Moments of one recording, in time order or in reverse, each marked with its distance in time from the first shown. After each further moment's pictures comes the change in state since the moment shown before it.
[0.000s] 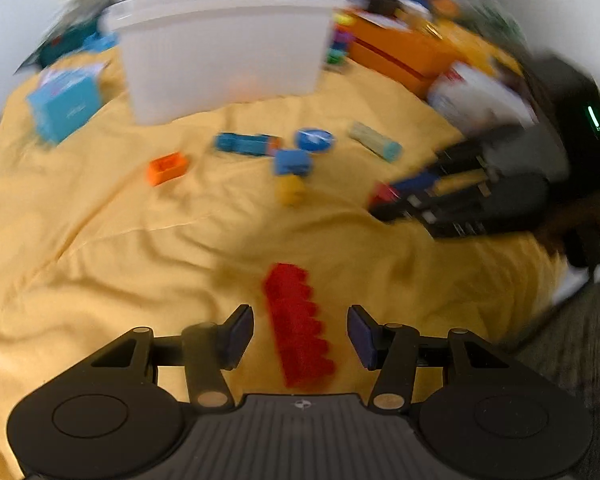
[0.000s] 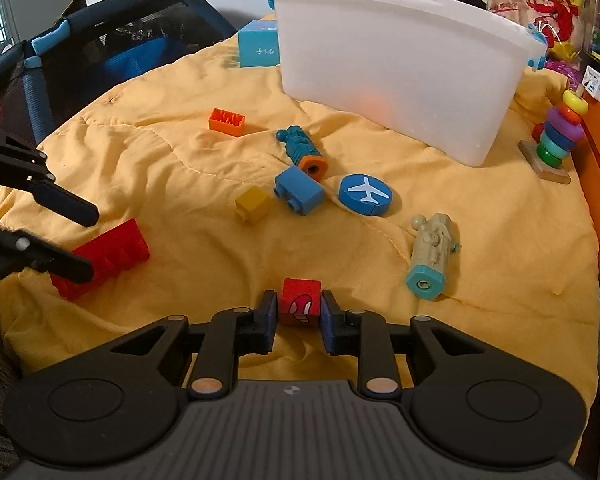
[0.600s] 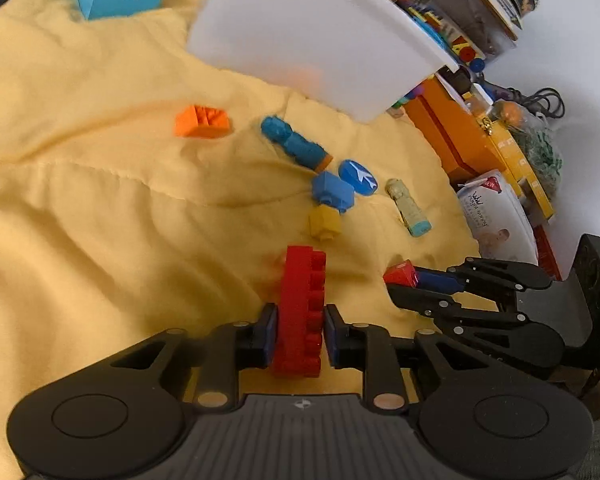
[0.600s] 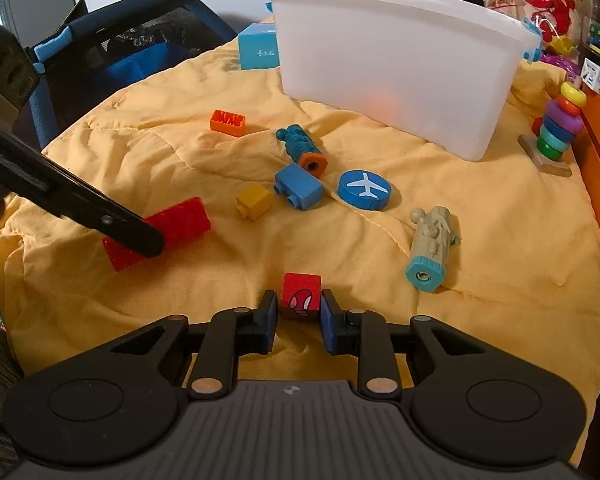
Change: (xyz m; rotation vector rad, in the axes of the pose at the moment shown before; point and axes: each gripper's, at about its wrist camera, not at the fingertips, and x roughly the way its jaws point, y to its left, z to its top) left arm 0.042 0.070 0.005 -0.492 -0.033 -0.236; right arm -0.003 -0.004 -0.005 0.021 -0.014 0.020
